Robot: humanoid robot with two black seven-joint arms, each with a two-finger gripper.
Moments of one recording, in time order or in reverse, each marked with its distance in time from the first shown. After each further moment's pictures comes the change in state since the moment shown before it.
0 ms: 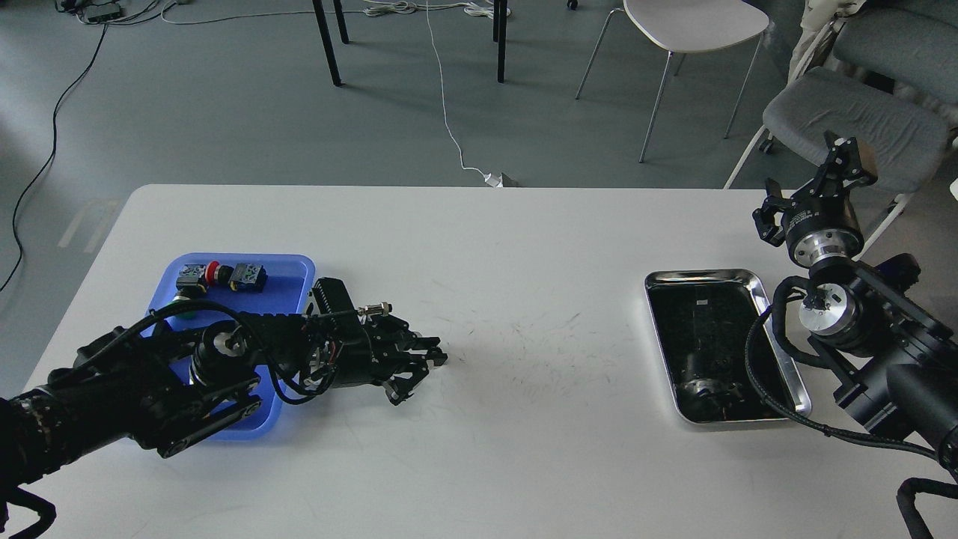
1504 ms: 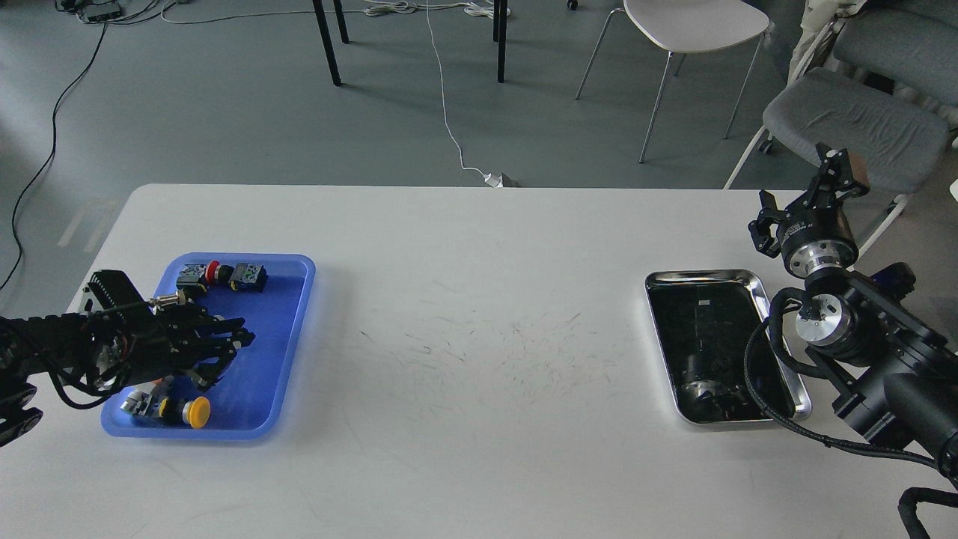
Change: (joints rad) left arm 0.085 0.481 -0.003 -0.061 -0.052 0.083 0.000; right arm -0.018 0.000 -0.027 0.007 -0.002 -0.006 0.005
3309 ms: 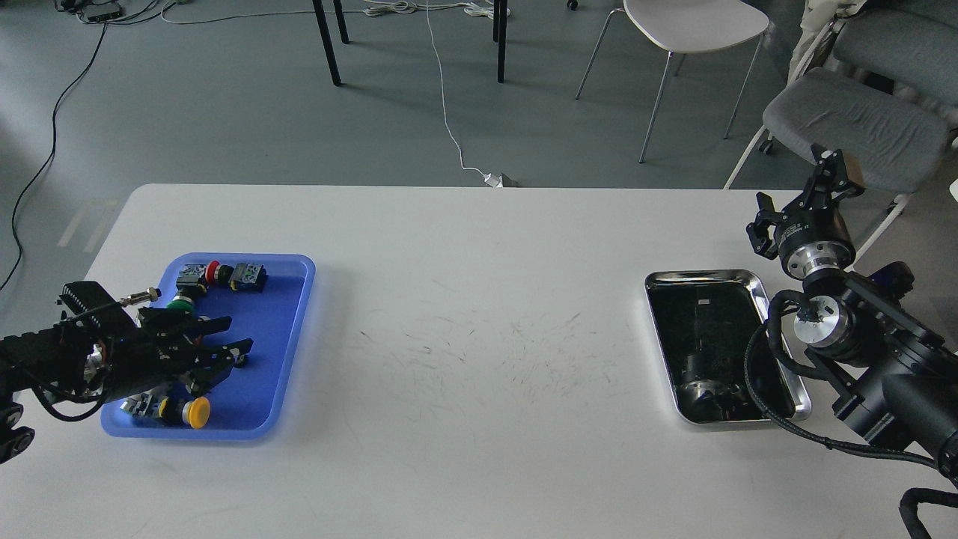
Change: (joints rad) left arm 0.049 0.041 -0.013 -0.037 -0.243 0.036 0.000; right arm 0.007 0.000 -0.041 0.001 -0.009 -0.011 -0.005
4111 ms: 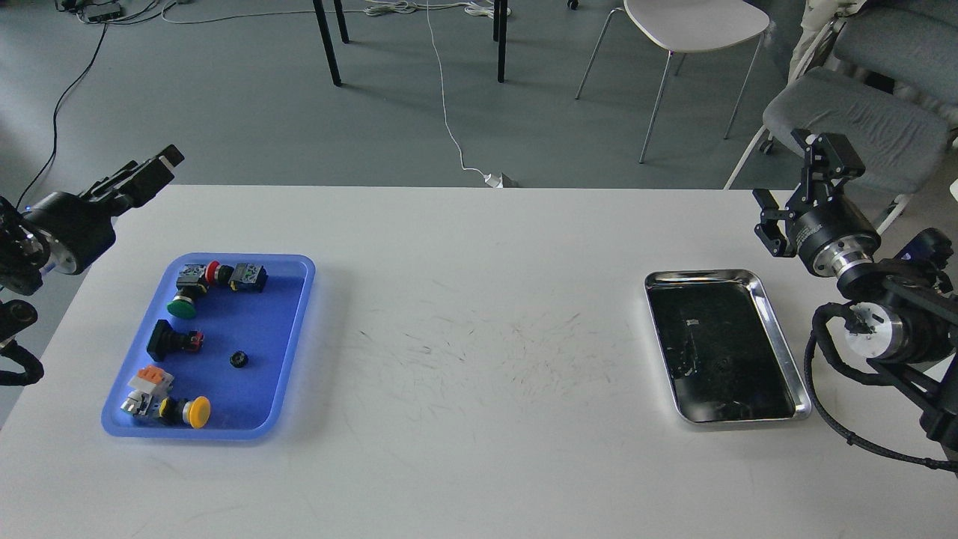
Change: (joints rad) left arm -0.144 -0.072 -0.124 0.098 -0.990 -0.007 0.000; right arm 0.039 -0.335 -0.327 0.341 -0.013 0.043 -0.012
